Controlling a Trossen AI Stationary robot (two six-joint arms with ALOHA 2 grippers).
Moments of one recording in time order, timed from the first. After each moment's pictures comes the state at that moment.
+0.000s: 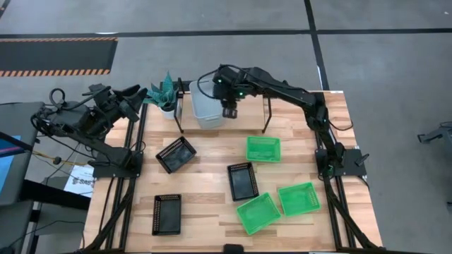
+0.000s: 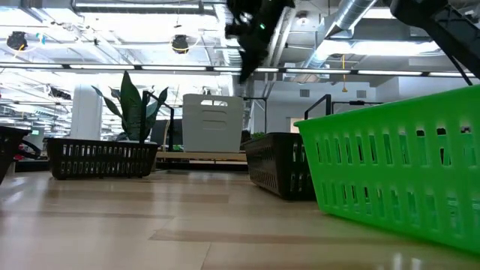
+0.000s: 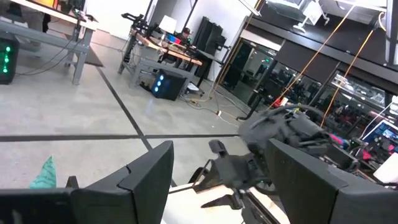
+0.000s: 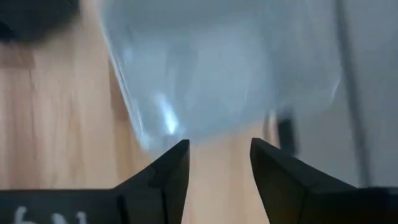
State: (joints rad) left arm -0.37 0.73 1.23 -0.55 -1.21 -0.54; right arm -0.37 2.16 2.34 -1.21 0.14 -0.33
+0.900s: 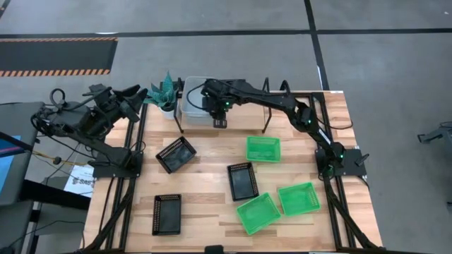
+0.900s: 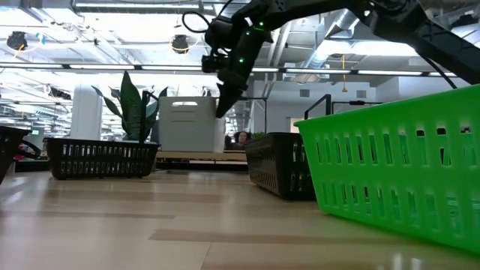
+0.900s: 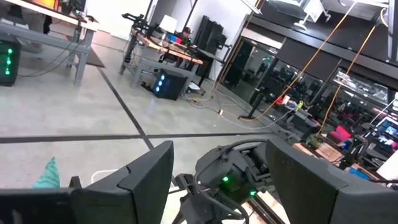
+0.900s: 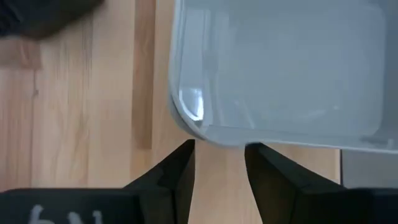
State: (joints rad) left arm -0.37 0.73 1.23 -0.56 -1.21 -0.54; right arm -0.35 2.35 2.33 -1.05 0.02 -0.40
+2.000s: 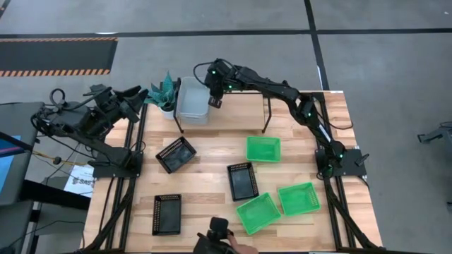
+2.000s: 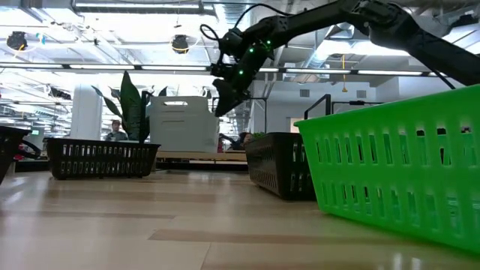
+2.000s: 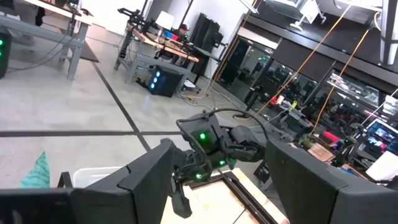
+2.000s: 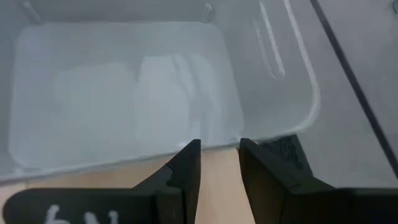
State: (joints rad) left arm -0.37 0.73 1.23 -0.56 -1.19 -0.57; right arm -0.49 2.37 2.34 -0.79 0.02 -0.29
